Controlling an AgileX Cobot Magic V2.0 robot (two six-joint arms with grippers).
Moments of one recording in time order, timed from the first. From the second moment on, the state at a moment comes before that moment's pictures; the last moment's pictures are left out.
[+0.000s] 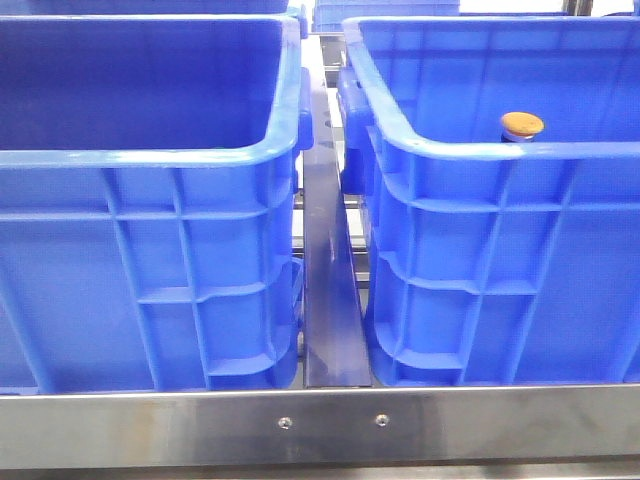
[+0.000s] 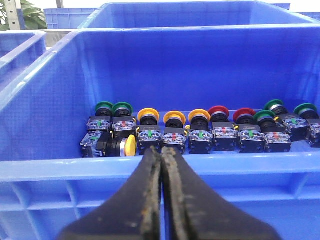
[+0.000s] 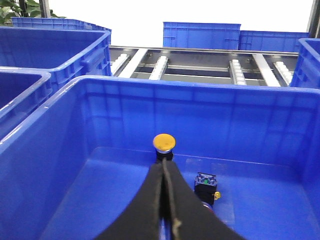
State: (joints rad) left arm -0.01 0.00 0.00 0.03 0.08 -0.06; right arm -0.16 0.30 -0.25 1.42 0.29 -1.42
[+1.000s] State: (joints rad) left arm -0.01 0.00 0.00 0.03 0.08 -0.07; right arm -0.04 0.23 -0.15 0.04 -0.14 -0.01
